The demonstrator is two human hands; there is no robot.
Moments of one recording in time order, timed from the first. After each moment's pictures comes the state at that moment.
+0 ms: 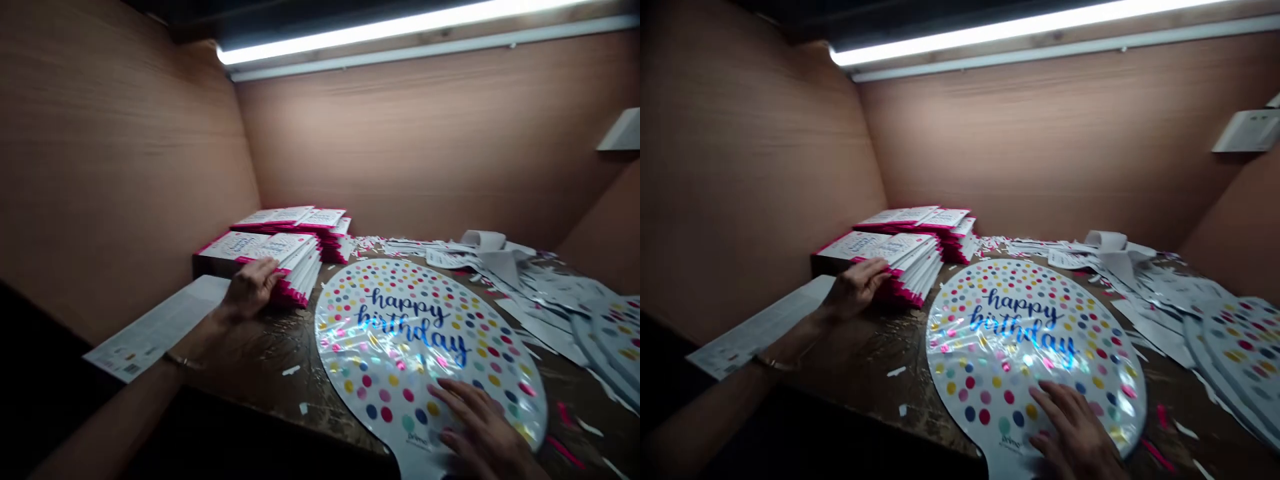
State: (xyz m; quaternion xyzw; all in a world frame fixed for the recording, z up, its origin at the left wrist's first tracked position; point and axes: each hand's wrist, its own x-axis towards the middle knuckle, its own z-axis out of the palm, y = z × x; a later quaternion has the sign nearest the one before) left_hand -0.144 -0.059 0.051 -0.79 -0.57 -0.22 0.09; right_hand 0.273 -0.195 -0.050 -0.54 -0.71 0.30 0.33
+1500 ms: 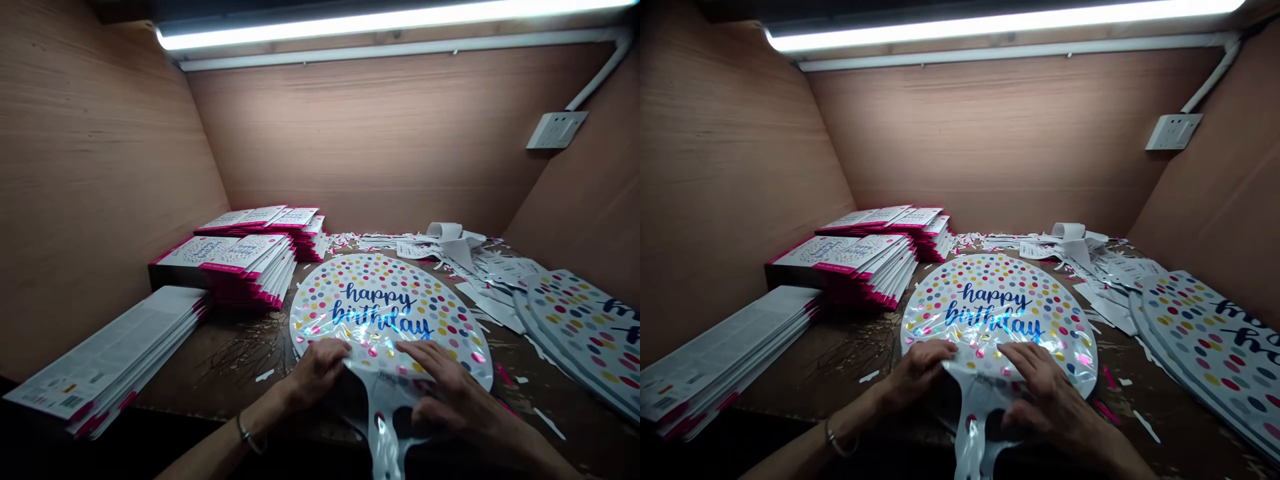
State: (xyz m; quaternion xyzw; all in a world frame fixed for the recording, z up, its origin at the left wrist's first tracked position) left_hand 0.004 -0.118 -0.030 -0.88 -0.35 -0.24 -0.22; right_hand 0.284 -0.159 -0.021 -0.42 -0.84 0.19 0.27
